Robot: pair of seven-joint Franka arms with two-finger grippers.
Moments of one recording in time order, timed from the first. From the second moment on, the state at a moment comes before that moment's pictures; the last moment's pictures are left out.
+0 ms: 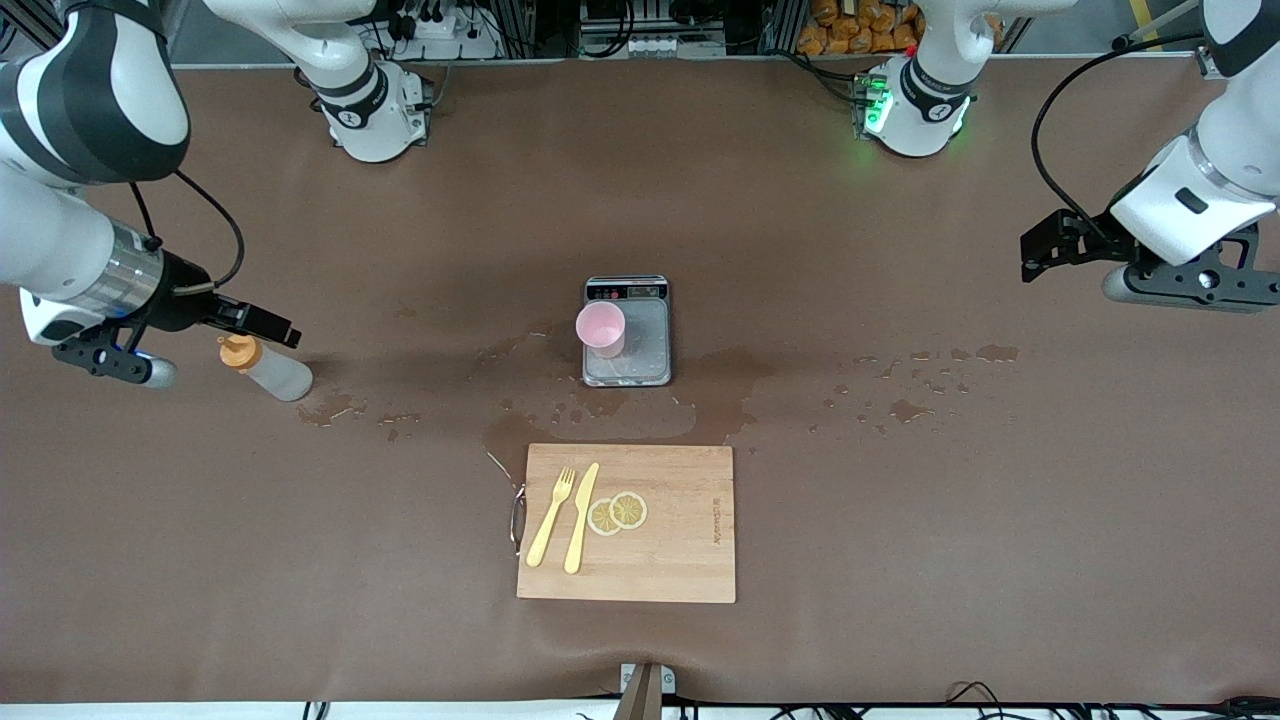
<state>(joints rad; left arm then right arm) -0.12 0.02 -0.03 -1.59 0.00 1.60 -0.02 0.03 0.07 0.02 -1.78 0.19 1.79 0.29</state>
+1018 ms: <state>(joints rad) -0.12 0.02 -0.03 -1.58 0.00 1.60 -0.02 0.05 0.06 0.02 -1.72 0.03 1.78 0.14</state>
